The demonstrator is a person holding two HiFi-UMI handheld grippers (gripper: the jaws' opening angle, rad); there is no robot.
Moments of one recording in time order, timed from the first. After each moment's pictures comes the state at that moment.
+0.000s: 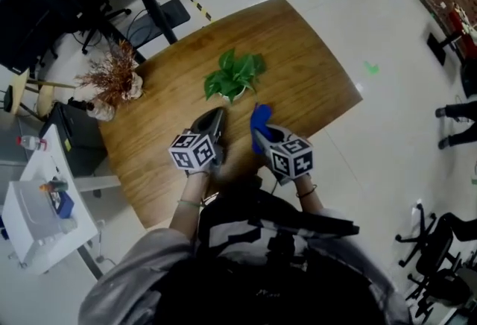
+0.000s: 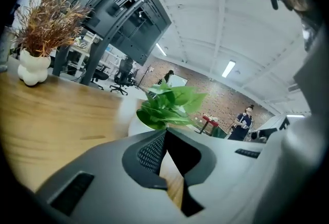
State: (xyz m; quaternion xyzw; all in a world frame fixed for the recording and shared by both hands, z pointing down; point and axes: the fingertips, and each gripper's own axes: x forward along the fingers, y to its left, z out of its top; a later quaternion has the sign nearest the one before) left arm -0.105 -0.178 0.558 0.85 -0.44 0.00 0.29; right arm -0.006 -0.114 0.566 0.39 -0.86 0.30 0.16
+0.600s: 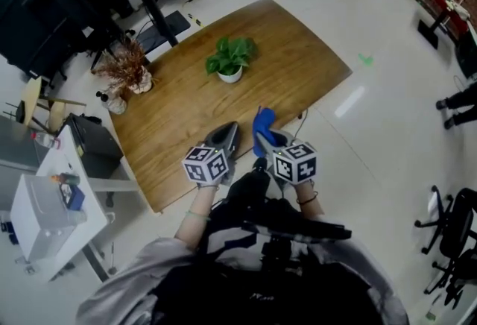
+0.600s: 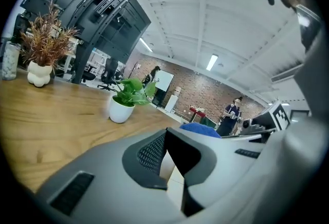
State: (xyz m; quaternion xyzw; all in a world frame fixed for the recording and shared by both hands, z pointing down) left arm -0.076 -0.042 0.534 0.89 -0.38 0.03 0.26; right arm -0.011 -0.004 0.532 0.44 -0.85 0.28 0.08
